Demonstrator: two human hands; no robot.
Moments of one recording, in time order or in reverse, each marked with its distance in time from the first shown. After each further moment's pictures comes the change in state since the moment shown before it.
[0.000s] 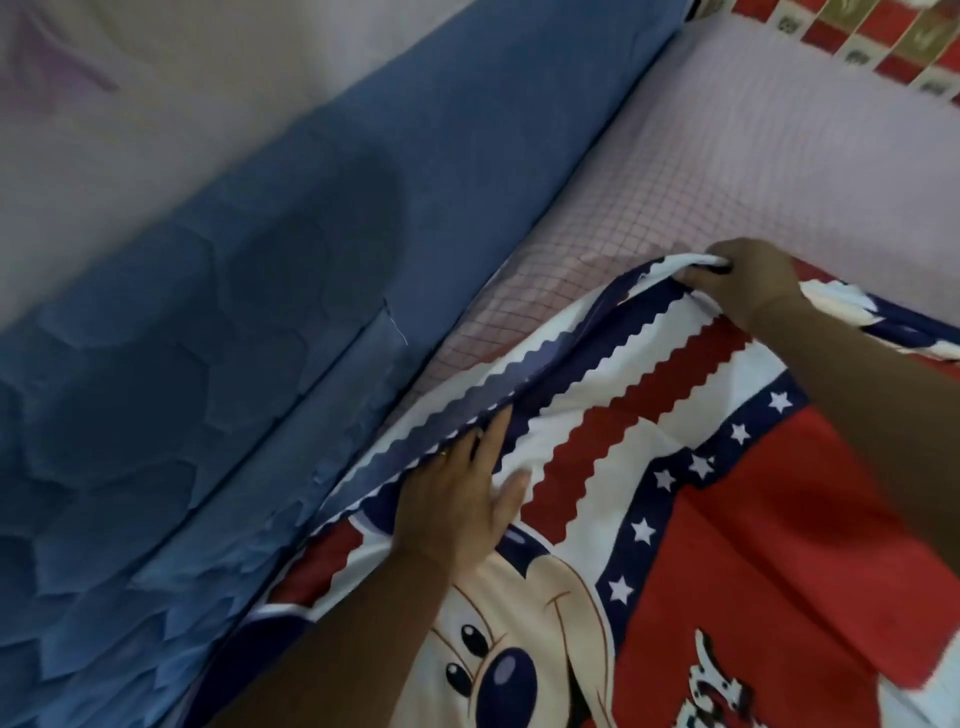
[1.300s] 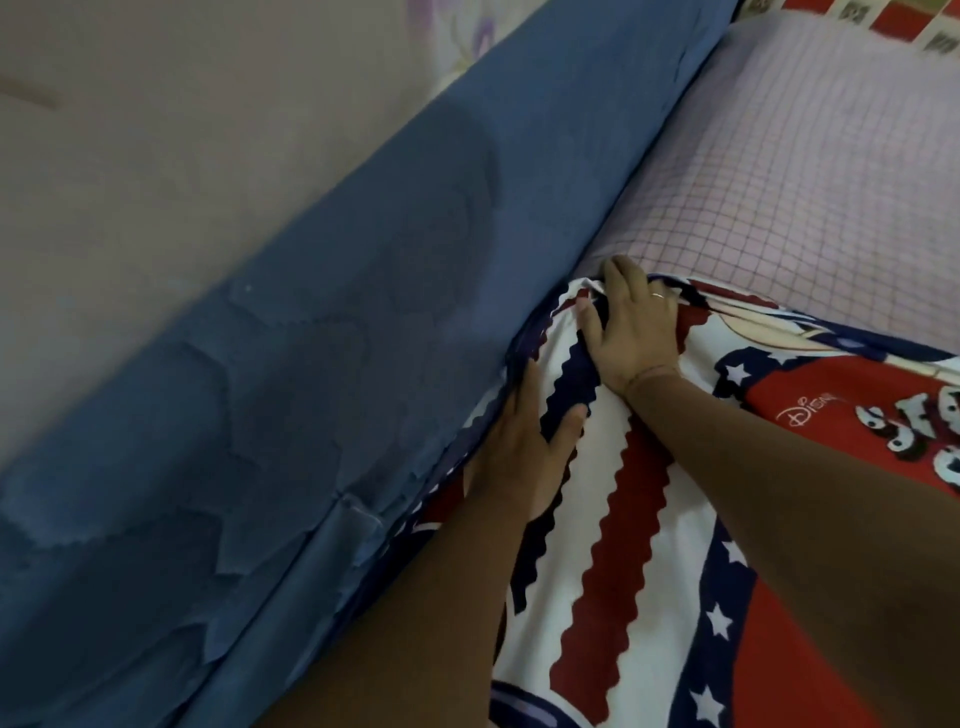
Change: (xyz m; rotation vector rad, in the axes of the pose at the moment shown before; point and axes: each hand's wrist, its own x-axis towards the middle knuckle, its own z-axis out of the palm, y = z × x) left_hand 0.161 0.016 0.006 -0.569 -0.284 -0.267; right_hand 0.084 -0.064 0.136 -0.138 0.158 -0.224
